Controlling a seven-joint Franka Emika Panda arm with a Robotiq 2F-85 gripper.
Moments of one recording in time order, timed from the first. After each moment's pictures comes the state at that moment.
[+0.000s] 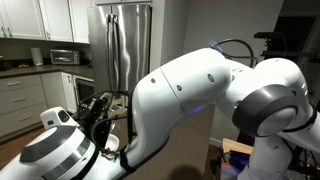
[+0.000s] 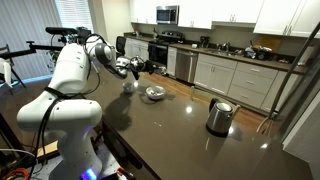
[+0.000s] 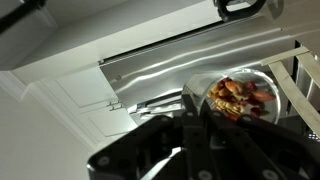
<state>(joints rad) 0.93 0.89 -0.31 -1.29 -1.27 1.26 0.92</state>
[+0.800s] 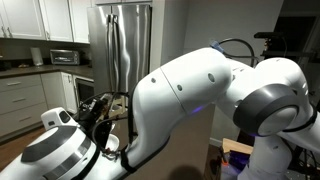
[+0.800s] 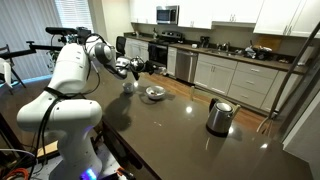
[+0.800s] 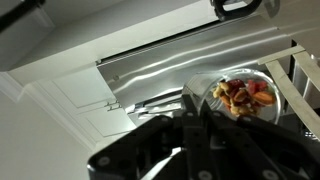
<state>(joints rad) 0.93 0.88 -0.31 -1.30 -1.26 1.28 0.93</state>
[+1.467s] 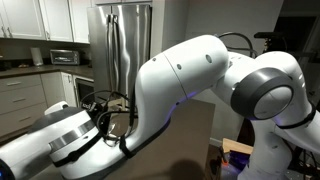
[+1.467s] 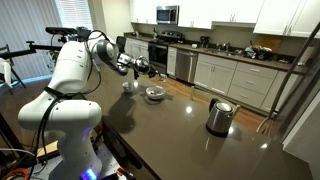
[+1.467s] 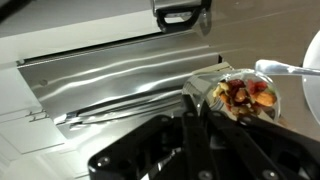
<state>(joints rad) 0.85 0.81 -0.25 -1.33 -1.10 1.47 0.80</state>
